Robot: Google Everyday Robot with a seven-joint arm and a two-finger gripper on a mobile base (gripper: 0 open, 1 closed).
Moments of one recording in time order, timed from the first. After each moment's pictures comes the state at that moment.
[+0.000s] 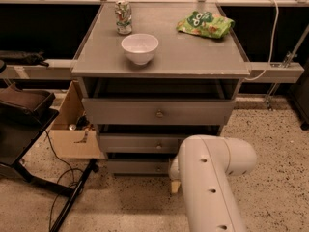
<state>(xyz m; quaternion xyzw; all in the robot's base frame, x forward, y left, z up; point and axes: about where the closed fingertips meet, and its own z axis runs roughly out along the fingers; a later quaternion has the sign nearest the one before) 0.664 -0.106 0.153 -0.71 0.69 -0.07 0.14</state>
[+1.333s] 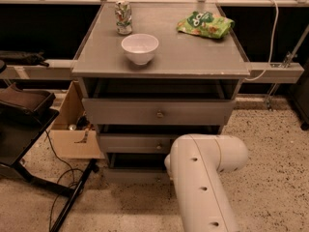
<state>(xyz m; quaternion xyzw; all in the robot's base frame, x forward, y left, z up) 0.672 -0.106 0.153 -0.72 0.69 -0.07 0.07</state>
